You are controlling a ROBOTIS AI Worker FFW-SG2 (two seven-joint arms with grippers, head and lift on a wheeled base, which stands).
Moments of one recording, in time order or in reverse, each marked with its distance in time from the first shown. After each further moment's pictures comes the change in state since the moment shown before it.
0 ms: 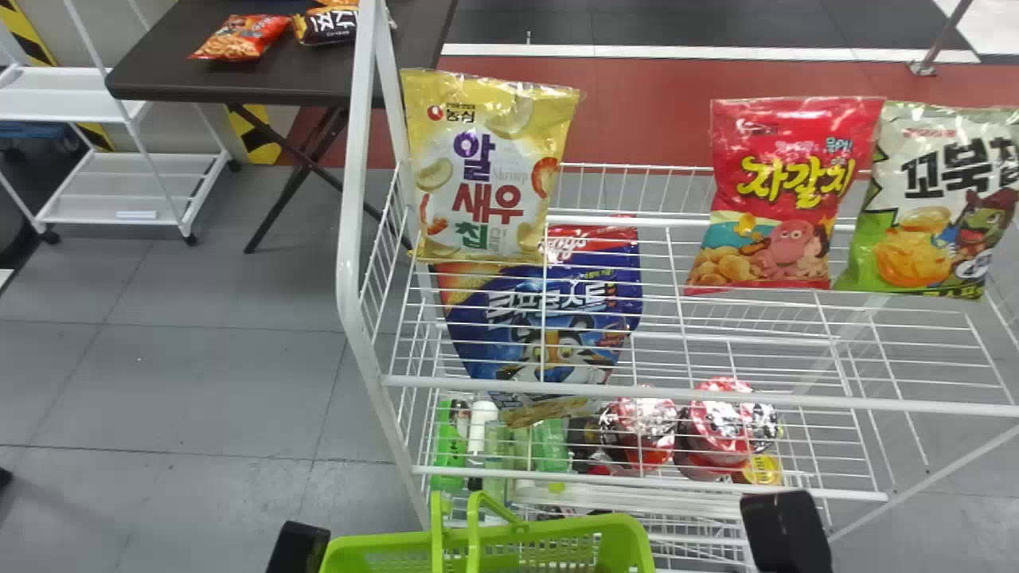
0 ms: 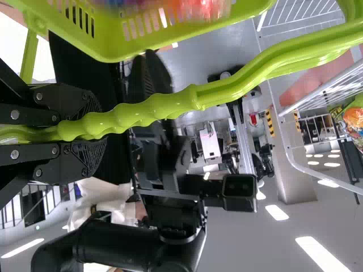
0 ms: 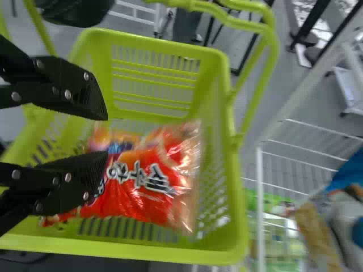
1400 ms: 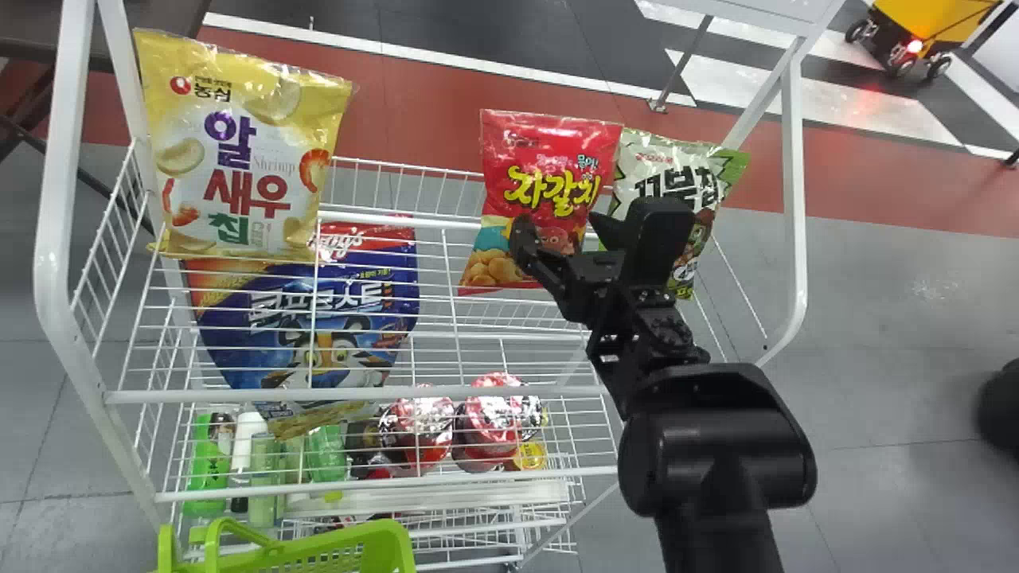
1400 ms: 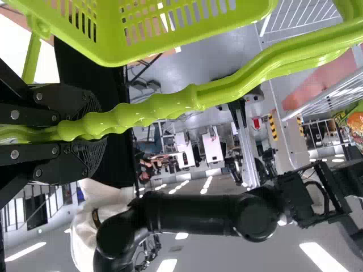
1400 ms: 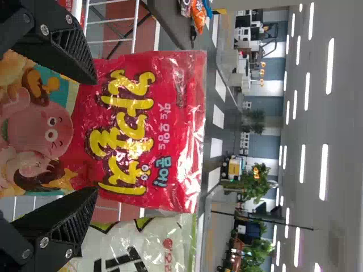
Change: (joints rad) left arm 0.001 0.014 0.007 0.003 -0.007 -0.002 0.000; right arm -0.528 0.003 -0.156 0.608 0.244 -1.075 -0.272
